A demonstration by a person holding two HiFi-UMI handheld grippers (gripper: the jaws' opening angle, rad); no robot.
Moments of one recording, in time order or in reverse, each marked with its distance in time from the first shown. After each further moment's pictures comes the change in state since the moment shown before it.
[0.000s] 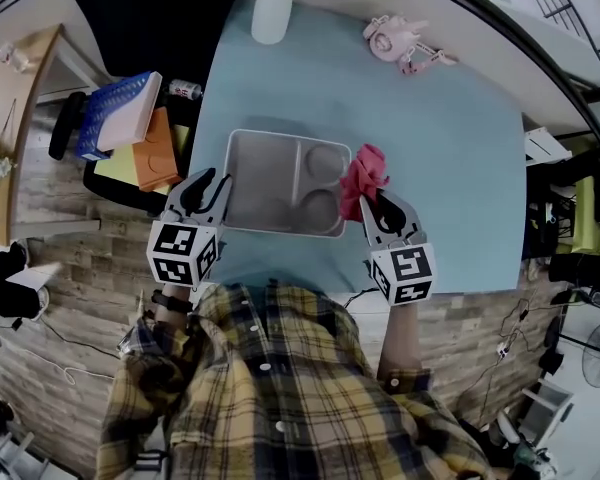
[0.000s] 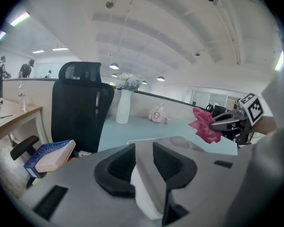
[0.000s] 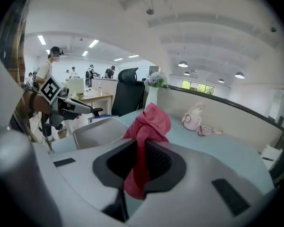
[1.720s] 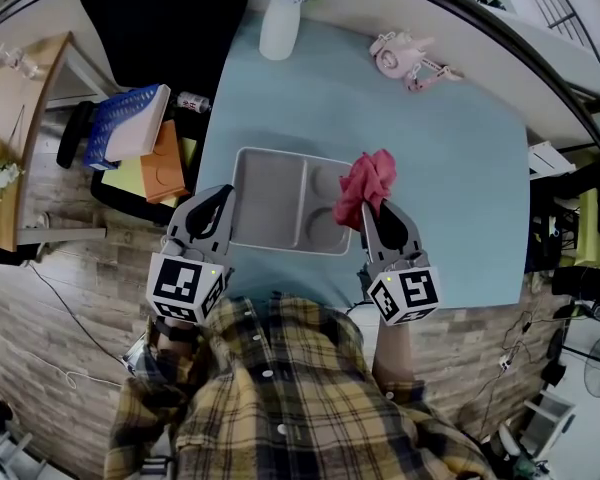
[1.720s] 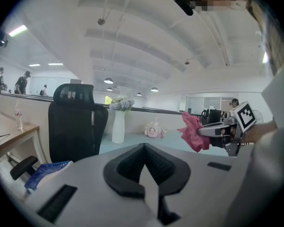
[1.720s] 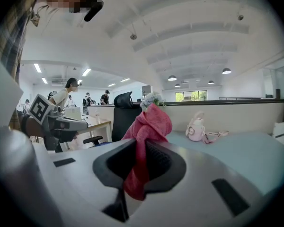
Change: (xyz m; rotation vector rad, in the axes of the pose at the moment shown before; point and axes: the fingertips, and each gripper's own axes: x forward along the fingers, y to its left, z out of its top) left arm -0.030 -0.024 0.064 0.093 -0.156 -0.021; right arm -0.004 0.004 0.054 0.194 -0.271 0.001
